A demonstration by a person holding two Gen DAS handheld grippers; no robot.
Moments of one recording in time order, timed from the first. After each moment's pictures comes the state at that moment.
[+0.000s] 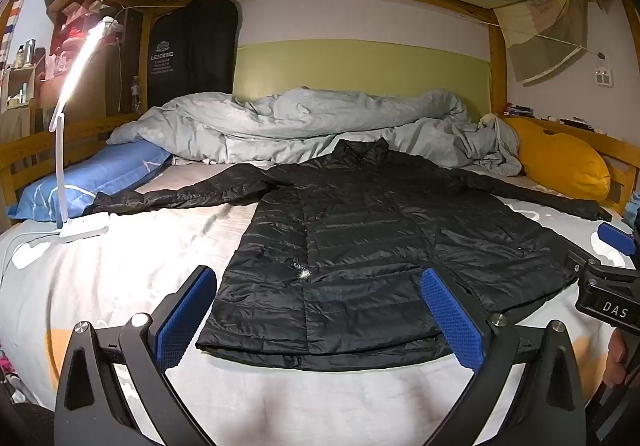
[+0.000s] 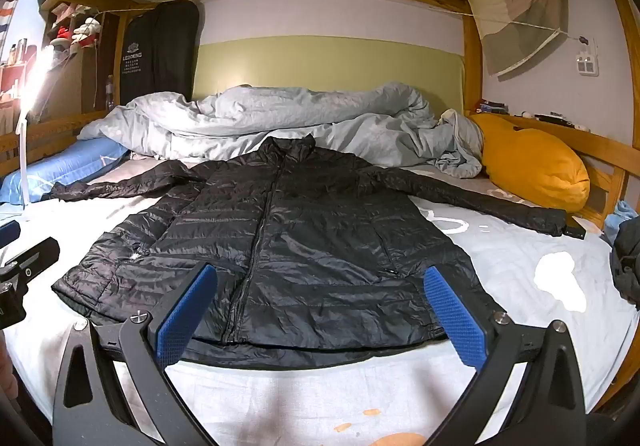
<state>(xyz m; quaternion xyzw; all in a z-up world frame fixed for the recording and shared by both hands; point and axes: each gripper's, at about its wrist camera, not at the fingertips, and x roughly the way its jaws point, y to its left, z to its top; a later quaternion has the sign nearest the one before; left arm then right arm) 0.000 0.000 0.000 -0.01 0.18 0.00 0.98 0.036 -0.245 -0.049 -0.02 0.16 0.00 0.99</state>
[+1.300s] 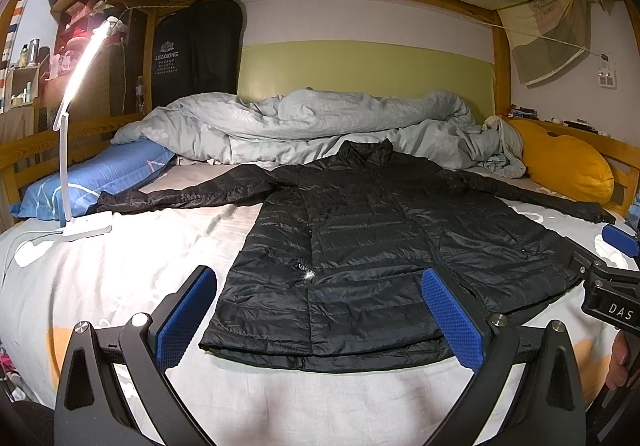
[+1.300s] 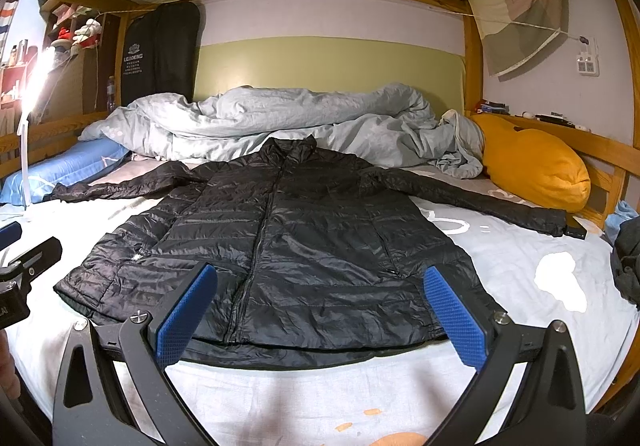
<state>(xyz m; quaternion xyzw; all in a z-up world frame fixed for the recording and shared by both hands) 0.000 0.004 0.001 -0.01 0.18 0.00 0.98 0.038 -0.239 -0.046 -0.02 0.16 0.00 0.99</state>
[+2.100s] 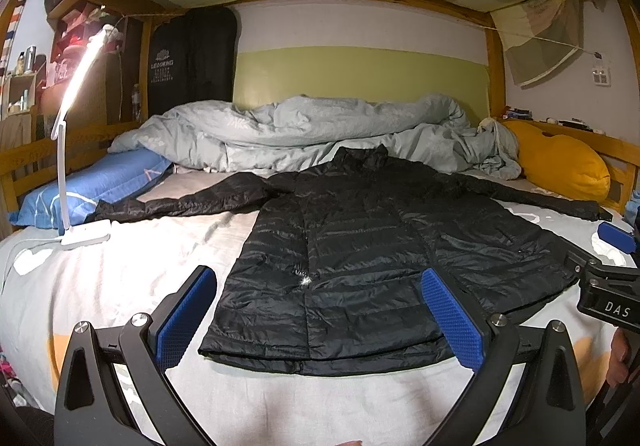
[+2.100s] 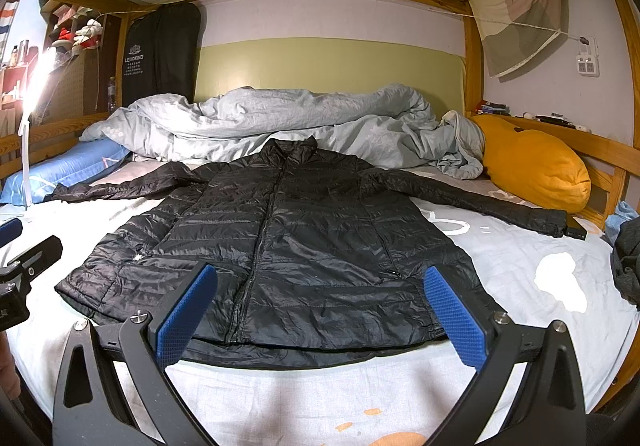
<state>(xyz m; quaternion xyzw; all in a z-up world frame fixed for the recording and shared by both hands) -0.005 0.000 0.002 0.00 0.16 0.00 0.99 0.038 -0.238 -0.046 -0.02 0.16 0.00 0.99</state>
